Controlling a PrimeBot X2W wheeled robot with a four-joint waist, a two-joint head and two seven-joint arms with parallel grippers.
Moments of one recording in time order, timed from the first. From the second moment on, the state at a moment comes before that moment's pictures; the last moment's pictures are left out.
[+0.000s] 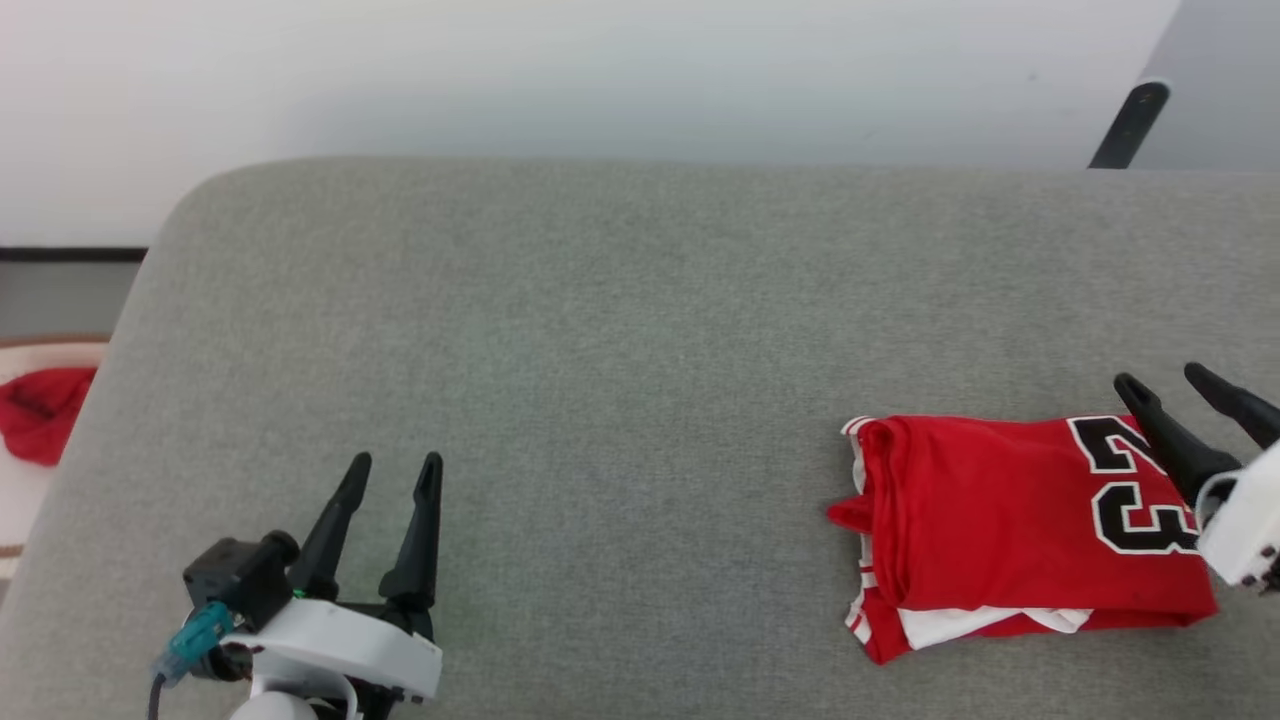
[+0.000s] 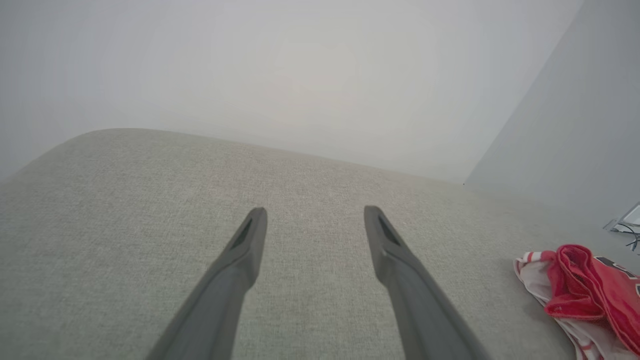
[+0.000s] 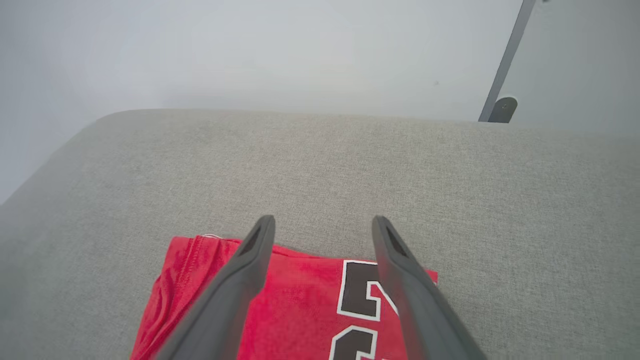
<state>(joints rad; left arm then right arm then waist) -0.15 0.23 -0.15 0.24 -0.51 -0.13 -0.26 -0.30 -0.53 0.11 0.07 0.72 0.13 0.40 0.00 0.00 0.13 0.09</state>
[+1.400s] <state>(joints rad) 0.12 0.25 -0.06 0.10 -0.45 -0.09 -0.26 -0.08 -0.47 0.03 0.18 0.55 0.13 -0.18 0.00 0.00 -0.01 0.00</state>
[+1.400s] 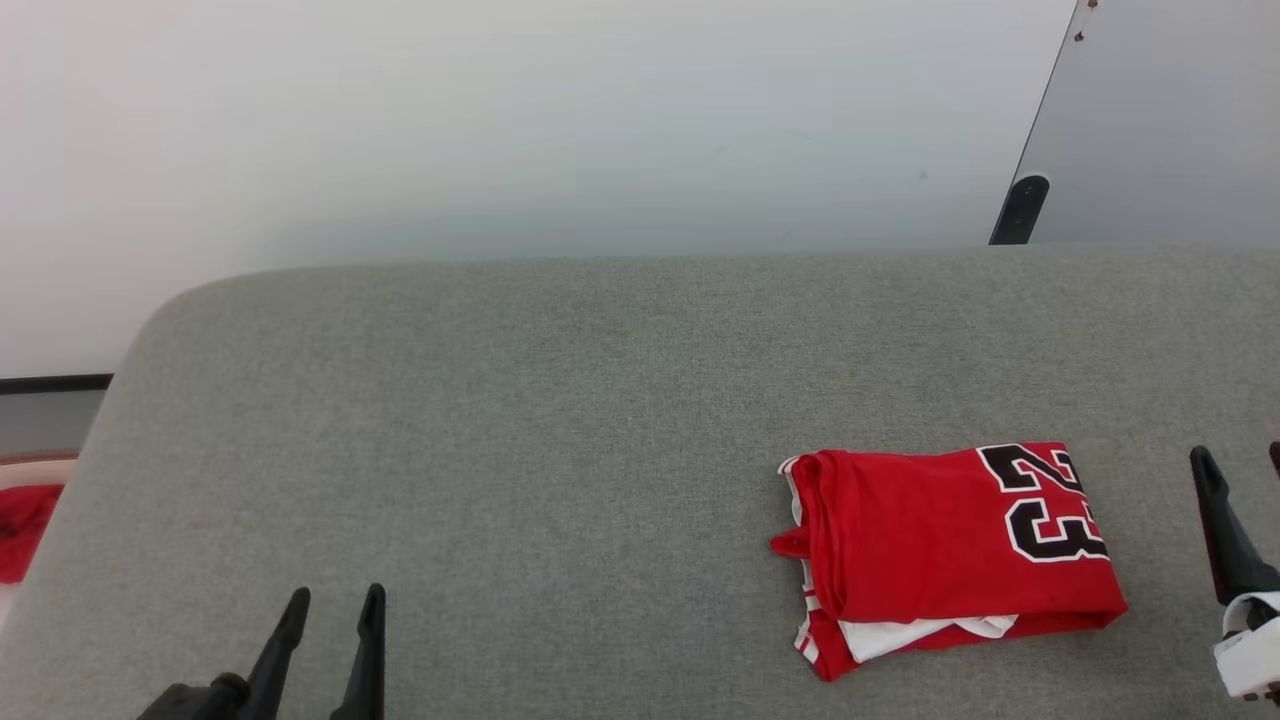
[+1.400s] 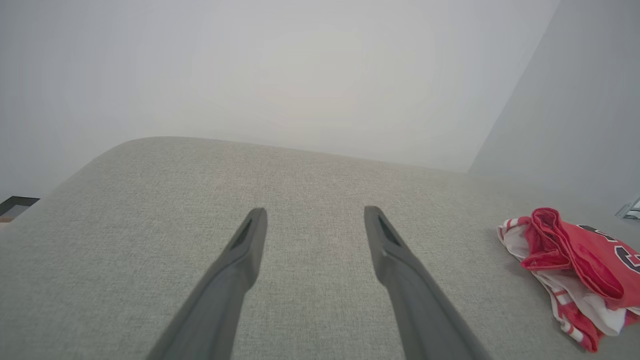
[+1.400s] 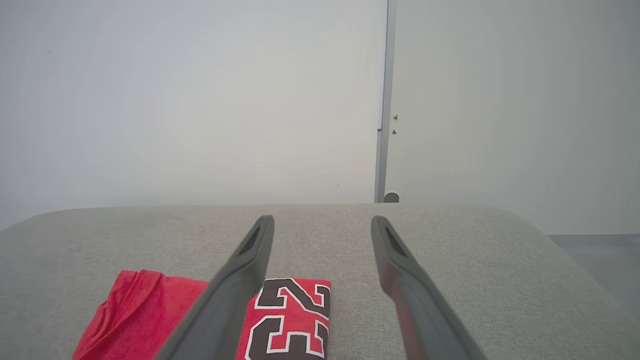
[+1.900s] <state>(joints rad) 0.11 0.24 -0.07 0.09 -0.47 -0.08 -0.26 -0.10 -0.49 0.07 0.16 0.57 0.13 -0.06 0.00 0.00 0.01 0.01</state>
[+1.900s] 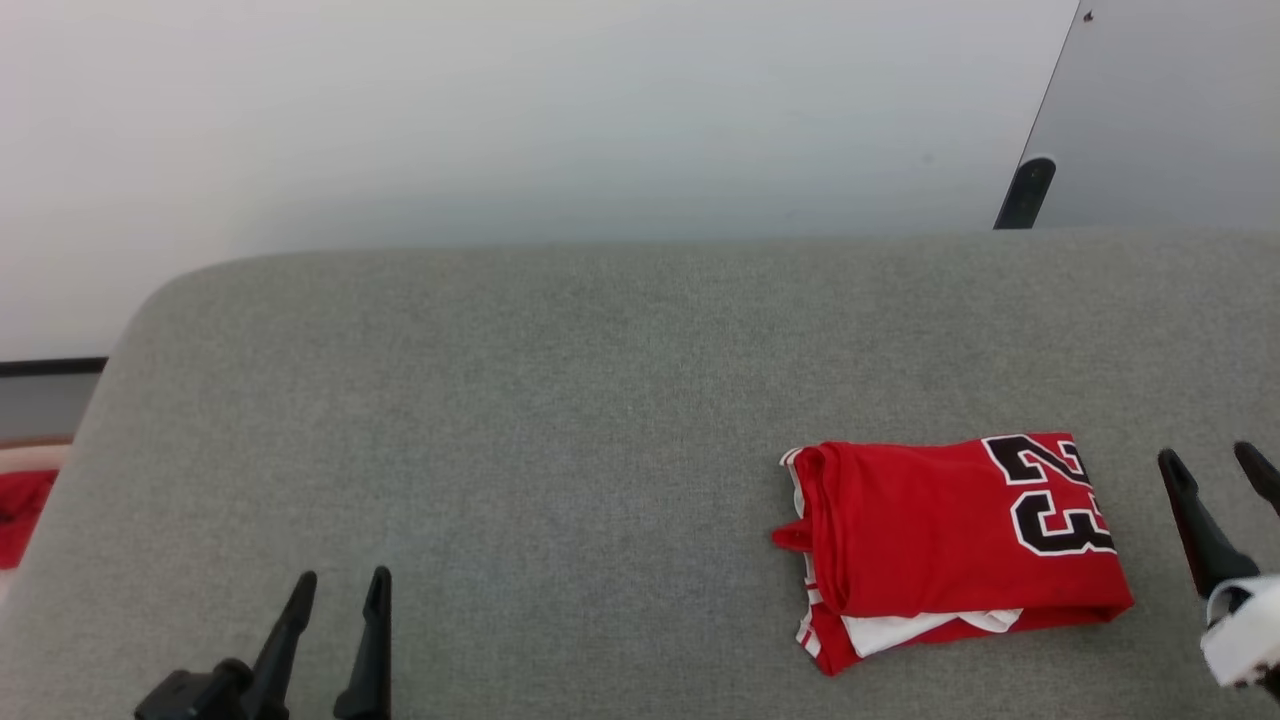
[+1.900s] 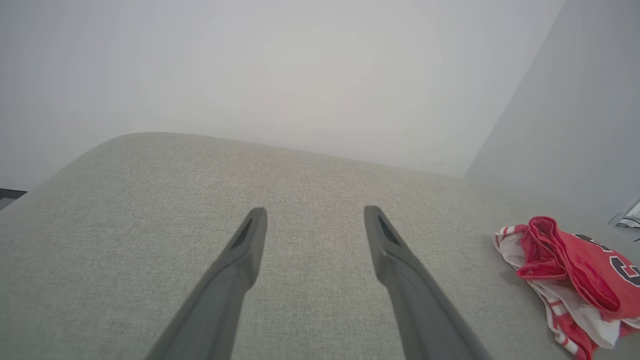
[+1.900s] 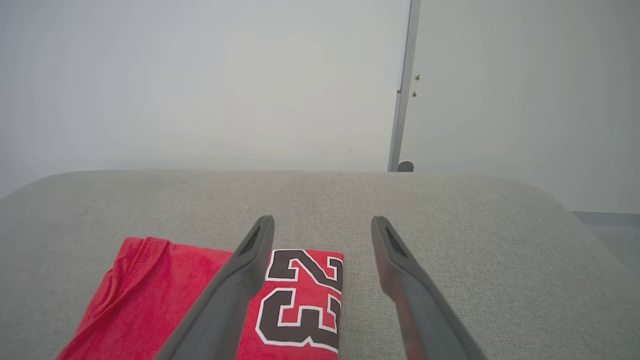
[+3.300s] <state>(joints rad) -0.13 0.20 -0.09 0.17 -0.47 -0.13 -0.26 -0.42 -0.49 0.10 0.31 0.65 0.13 0.80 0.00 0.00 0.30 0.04</state>
